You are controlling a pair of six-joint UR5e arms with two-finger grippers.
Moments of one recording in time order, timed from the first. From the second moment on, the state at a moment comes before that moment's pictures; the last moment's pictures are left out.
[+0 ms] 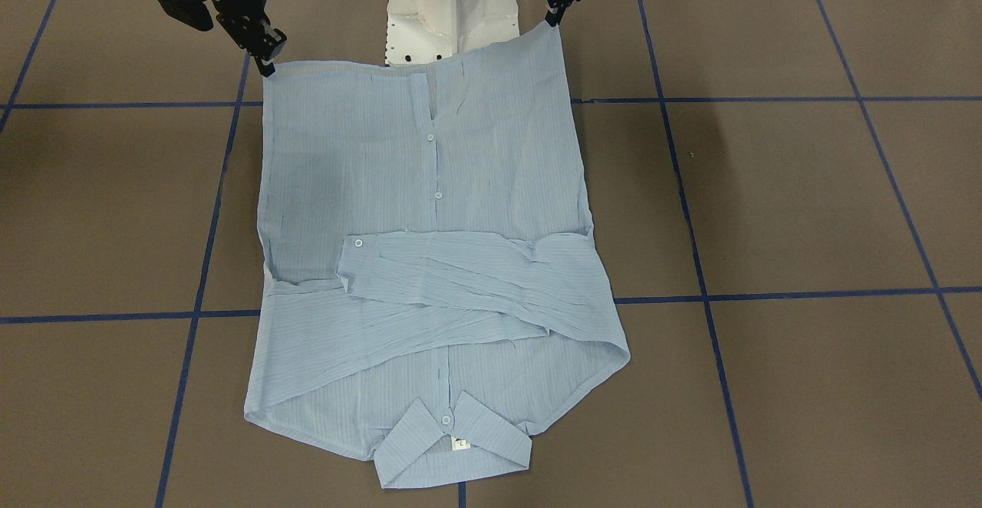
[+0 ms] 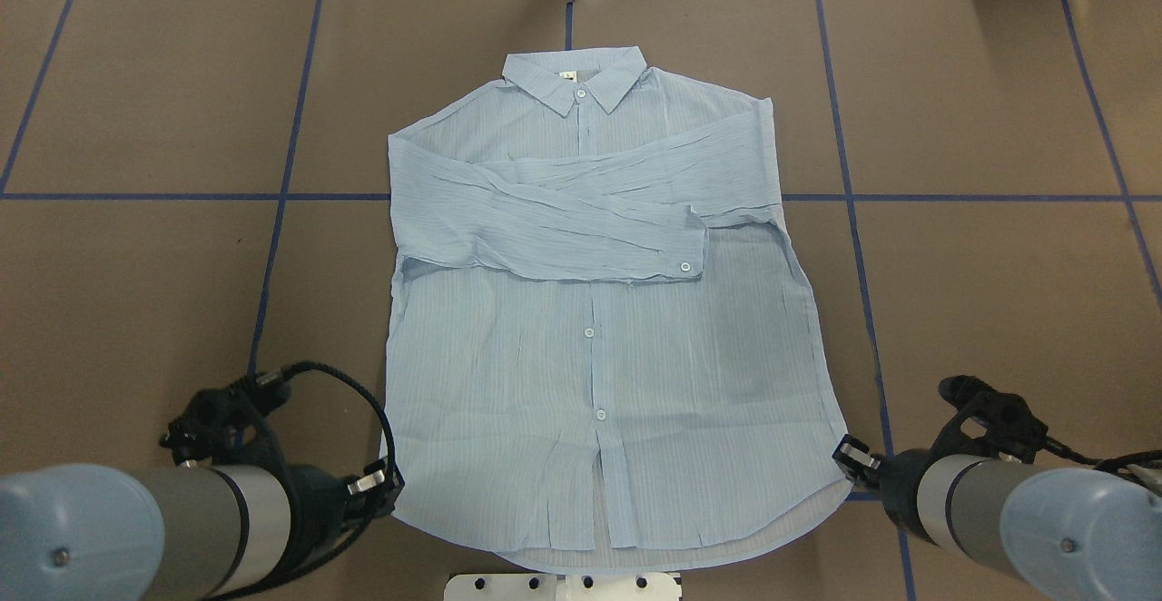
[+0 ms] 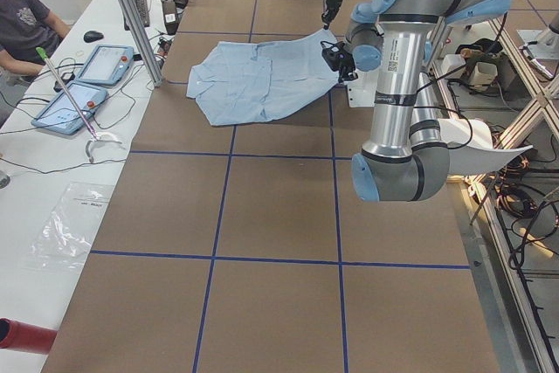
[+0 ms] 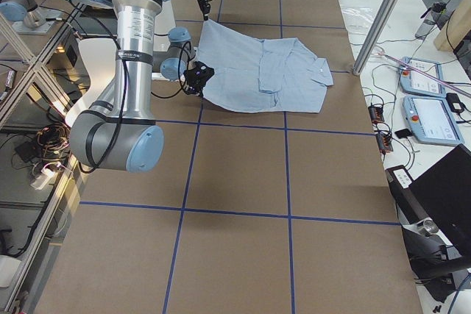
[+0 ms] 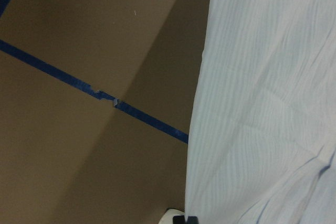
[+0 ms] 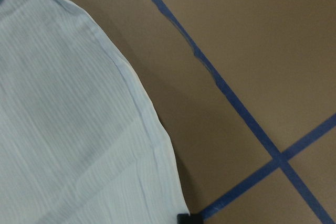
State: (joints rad) left arm -0.18 -1.81 -2.41 -1.53 -1.60 -1.99; right arm 0.17 -1.72 2.37 -1.41 1.49 2.10
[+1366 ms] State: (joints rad) left arm -0.69 -2.06 -1.76 -1.87 -1.71 -1.65; right arm 0.76 -1.15 1.76 -1.41 1.68 1.74
